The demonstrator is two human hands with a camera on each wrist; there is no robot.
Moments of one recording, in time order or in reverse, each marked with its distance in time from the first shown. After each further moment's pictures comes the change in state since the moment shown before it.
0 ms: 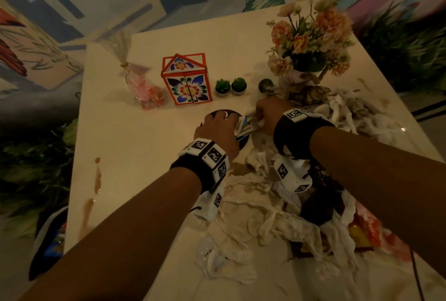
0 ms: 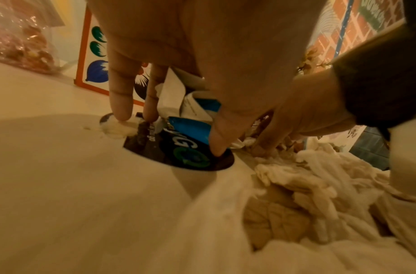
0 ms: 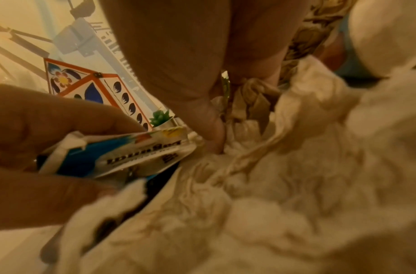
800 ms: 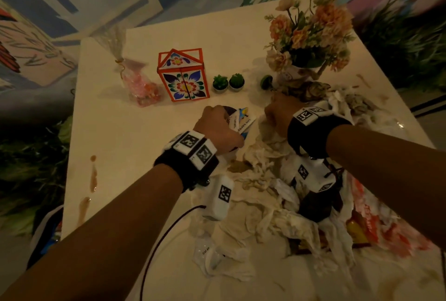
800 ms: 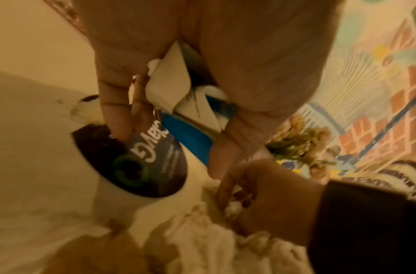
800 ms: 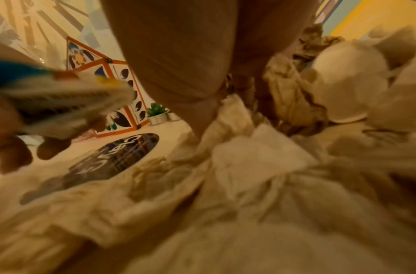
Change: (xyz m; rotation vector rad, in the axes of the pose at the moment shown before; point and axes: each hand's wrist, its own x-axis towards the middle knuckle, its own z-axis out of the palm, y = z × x) left_hand -0.004 0.002 -0.023 -0.409 -0.115 -0.161; right_hand -0.018 0.019 -0.001 -0.164 -0.010 -0.002
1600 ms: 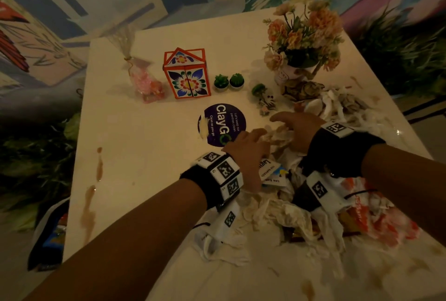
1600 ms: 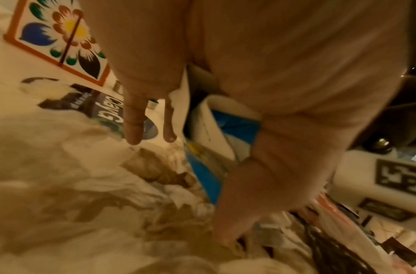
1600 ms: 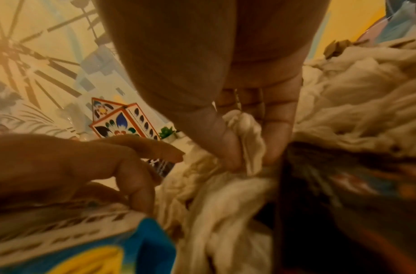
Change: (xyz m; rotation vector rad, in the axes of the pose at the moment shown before) left_hand -0.045 0.014 0.056 0.539 -0.157 0.485; right_hand -0.062 0.018 0.018 0.250 -0.005 -0.005
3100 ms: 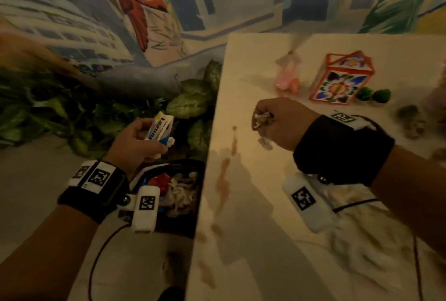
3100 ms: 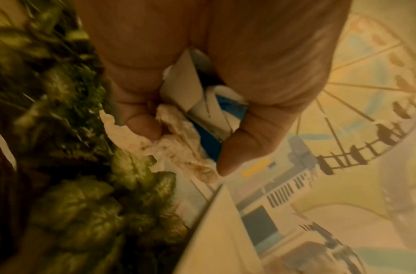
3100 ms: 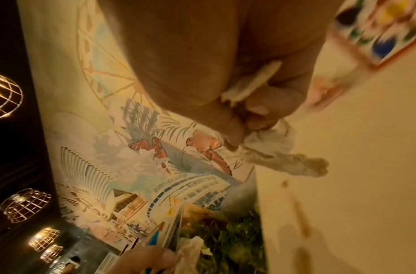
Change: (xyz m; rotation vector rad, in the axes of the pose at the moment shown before) left_hand -0.344 -0.307 0.055 -1.247 0.855 -0.817; right_hand -0.007 -0.348 0.033 0.188 0.087 -0.430
